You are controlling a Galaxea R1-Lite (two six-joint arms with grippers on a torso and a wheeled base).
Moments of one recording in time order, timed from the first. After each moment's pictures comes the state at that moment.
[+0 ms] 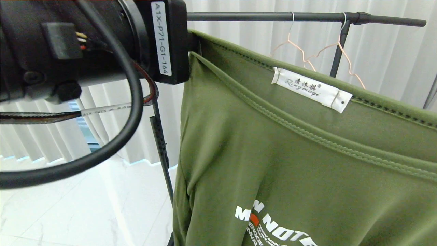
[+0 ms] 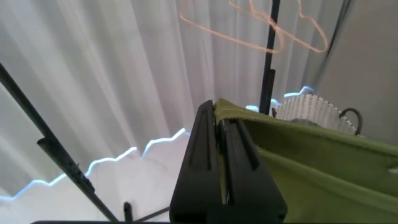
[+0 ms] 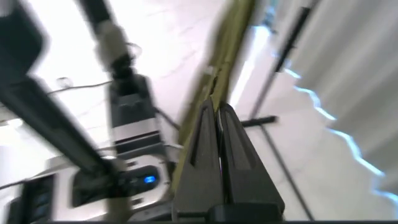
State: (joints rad) left arm -0.98 1.43 -1.46 0.12 0.50 0.06; right arm 0.76 0.95 -1.29 0.61 0.59 -0.11
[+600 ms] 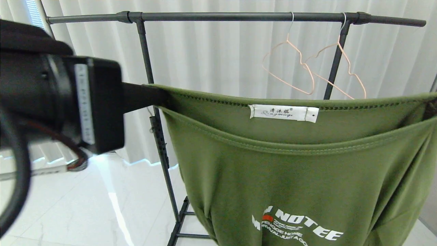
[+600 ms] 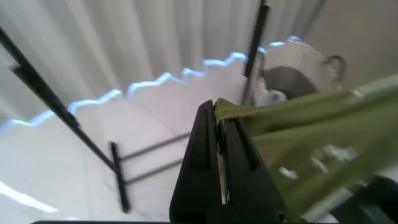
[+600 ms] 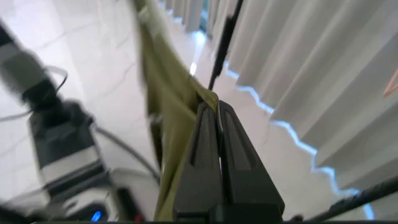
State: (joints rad) left arm -1.05 1.32 -1.46 0.52 0.50 -0.19; right arm 0.75 1.05 -1.29 0.41 0.30 -0.10
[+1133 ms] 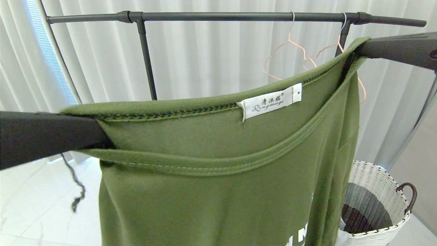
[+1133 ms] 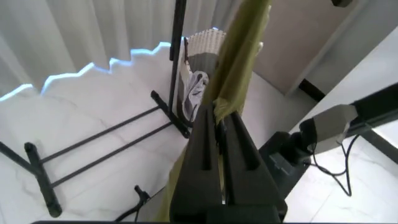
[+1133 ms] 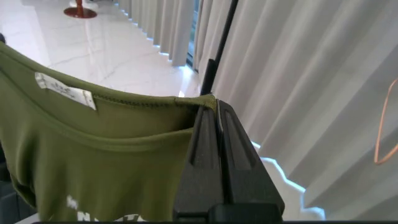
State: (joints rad) left arm -1.37 1.18 -1.46 0.64 0.50 -0.40; right arm 0.74 1.25 -1.35 0.13 0.30 -0.10
